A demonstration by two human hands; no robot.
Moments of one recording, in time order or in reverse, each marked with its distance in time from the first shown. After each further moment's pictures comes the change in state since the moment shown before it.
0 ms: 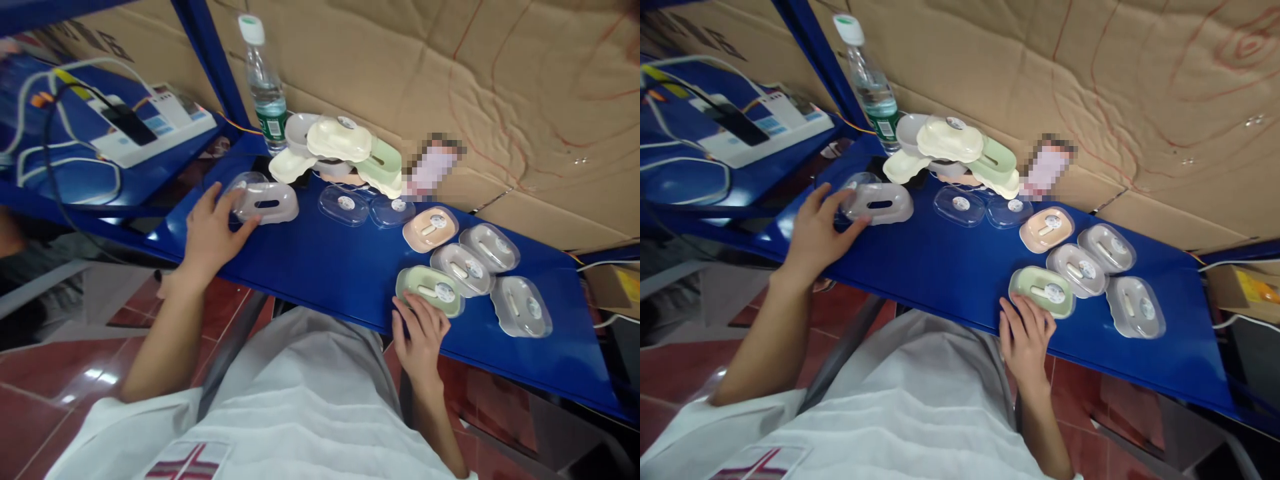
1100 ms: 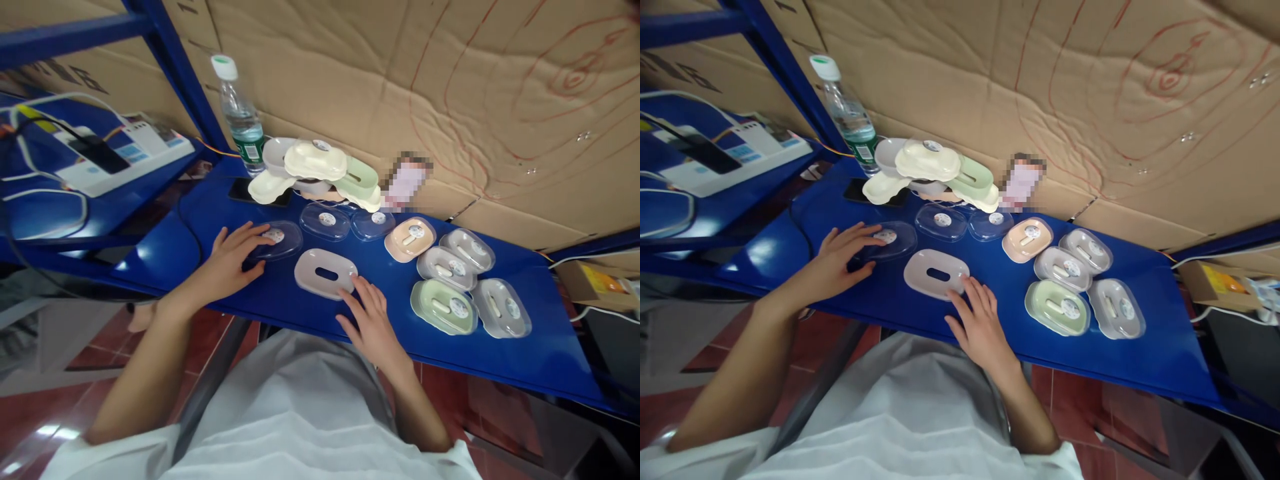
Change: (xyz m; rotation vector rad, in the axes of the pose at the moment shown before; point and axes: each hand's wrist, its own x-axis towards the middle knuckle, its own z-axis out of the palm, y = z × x) left_hand 0.003 0.021 0.013 -0.110 -0.335 0.364; right_hand 0.050 -0.020 0.035 0.199 -0.385 -0.128
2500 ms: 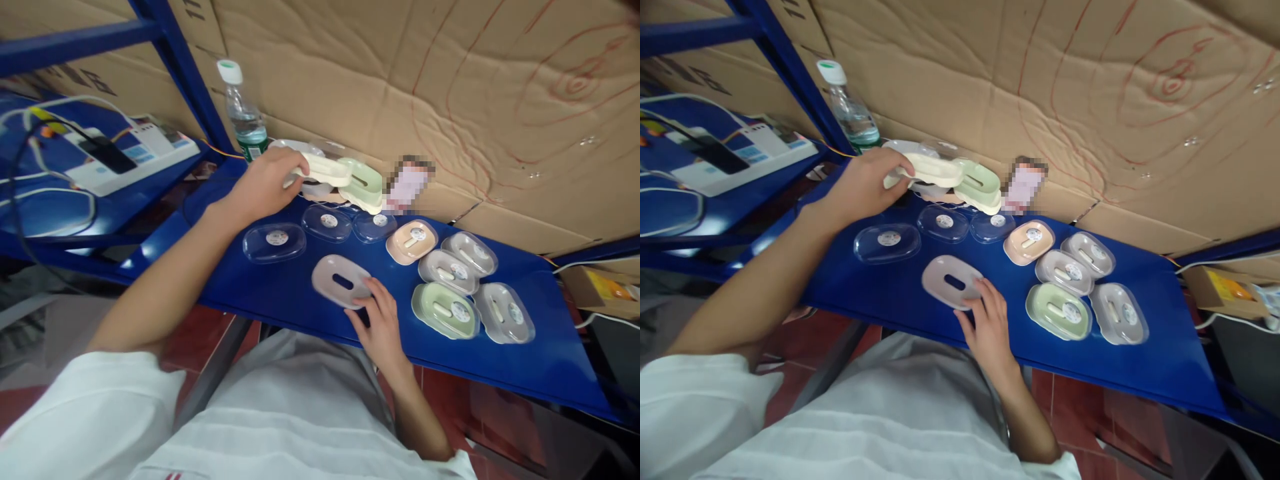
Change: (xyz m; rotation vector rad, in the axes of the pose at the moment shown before) left_hand 0.155 0.042 -0.049 0.195 0.228 0.301; right_hand -0.002 0.007 0.007 0.114 0.299 0.083
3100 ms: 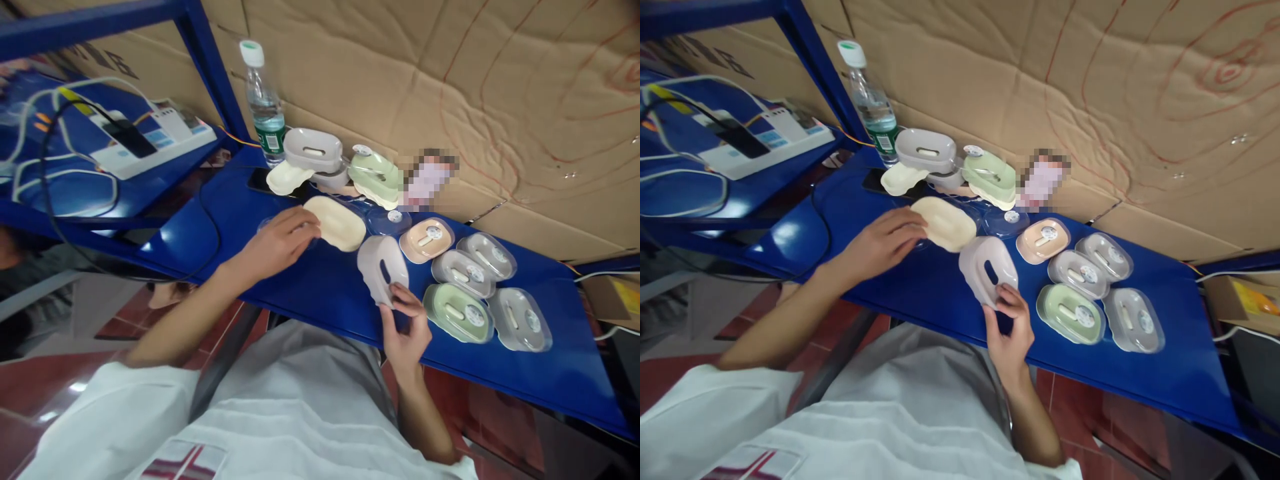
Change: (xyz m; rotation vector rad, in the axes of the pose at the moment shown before) left_hand -0.105 0.046 0.025 -0.165 0.050 0.185; right_hand -0.006 -0.005 -0.005 0.313 0.382 0.137
